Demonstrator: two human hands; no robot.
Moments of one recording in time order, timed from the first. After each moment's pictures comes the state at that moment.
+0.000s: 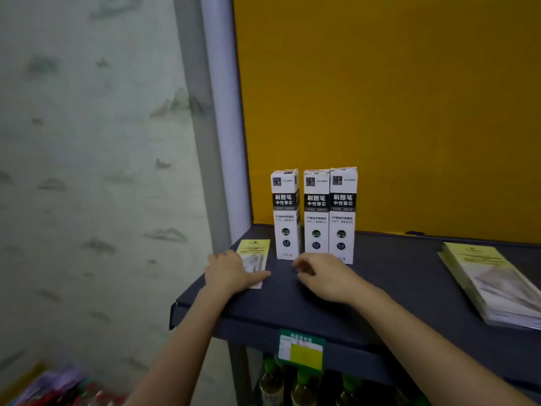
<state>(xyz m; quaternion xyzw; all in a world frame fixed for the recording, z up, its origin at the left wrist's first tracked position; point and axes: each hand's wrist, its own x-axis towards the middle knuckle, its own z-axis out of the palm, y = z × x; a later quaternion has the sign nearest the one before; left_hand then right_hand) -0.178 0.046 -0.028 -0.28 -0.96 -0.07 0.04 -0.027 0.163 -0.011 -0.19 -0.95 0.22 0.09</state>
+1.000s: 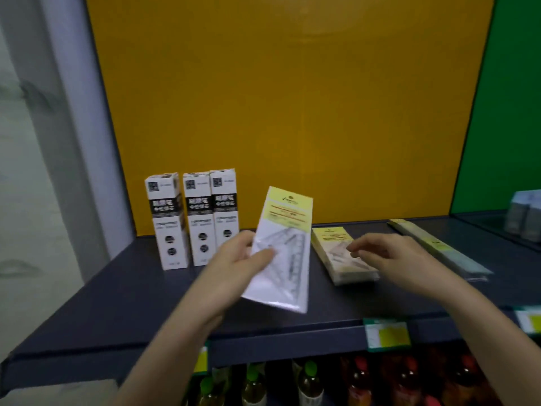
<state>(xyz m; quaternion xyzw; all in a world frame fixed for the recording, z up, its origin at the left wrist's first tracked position) -0.001 0.076 0.026 -0.51 -0.60 -0.54 -0.30 0.205 0.215 0.020 -0.41 -0.86 0.18 0.24</state>
